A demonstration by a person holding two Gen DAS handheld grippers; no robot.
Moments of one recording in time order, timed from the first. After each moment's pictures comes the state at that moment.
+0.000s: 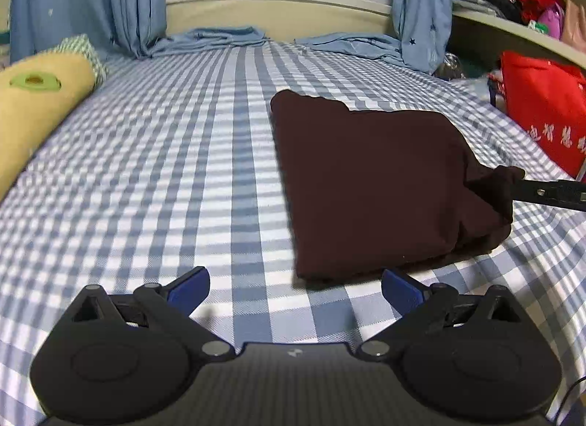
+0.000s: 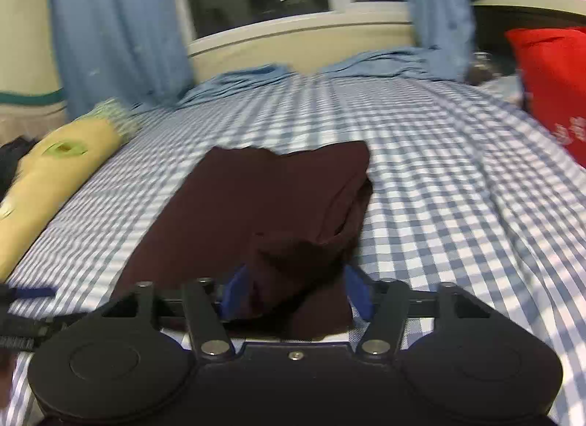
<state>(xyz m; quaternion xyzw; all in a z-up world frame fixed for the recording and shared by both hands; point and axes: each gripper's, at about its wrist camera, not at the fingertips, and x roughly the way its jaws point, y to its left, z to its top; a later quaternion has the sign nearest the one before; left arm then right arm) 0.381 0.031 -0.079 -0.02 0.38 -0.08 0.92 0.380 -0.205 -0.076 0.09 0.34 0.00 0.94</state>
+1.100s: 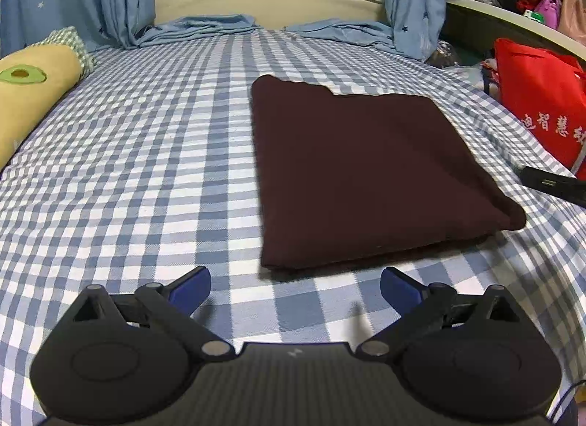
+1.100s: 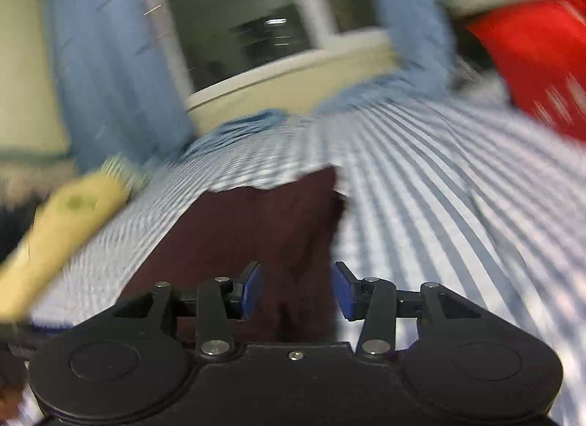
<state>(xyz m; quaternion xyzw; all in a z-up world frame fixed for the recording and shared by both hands) 0.389 -0.005 -0.090 -0.01 0.40 -0.08 0.91 0.344 -0.269 -0.091 0.12 0.26 0.04 0.96</state>
